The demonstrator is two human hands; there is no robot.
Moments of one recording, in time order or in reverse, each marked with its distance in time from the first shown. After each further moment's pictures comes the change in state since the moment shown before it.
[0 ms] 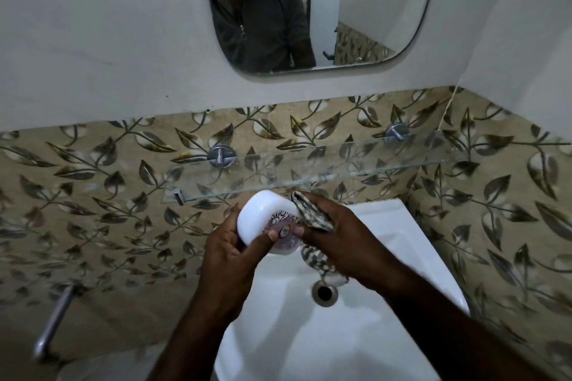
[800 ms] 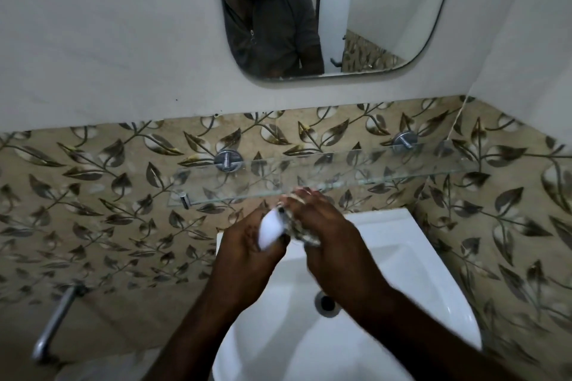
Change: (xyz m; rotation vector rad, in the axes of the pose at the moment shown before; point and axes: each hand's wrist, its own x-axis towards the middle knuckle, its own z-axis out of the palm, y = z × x) left_hand 0.016 0.003 0.000 0.426 -0.141 0.220; right_hand 0.001 -0.005 0.024 -0.732 0.212 -0.394
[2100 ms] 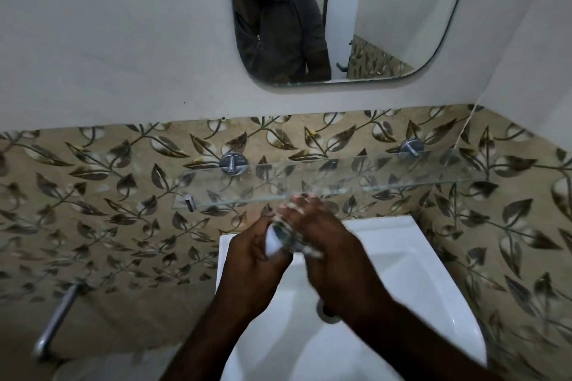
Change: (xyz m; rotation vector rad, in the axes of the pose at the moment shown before) left_hand -0.004 0.000 0.008 -0.079 0.035 -0.022; right_hand 0.000 -0.007 0.003 0.098 0.025 -0.080
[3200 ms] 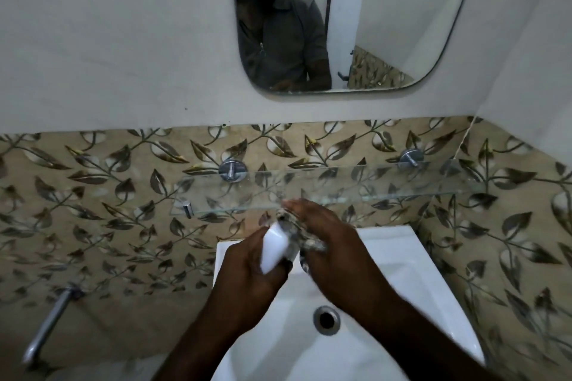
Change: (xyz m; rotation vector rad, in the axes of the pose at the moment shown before) left_hand -0.001 0.000 -0.008 0.145 -0.033 -0.028; right_hand 0.015 -0.001 -0.016 0.167 -0.075 0.133
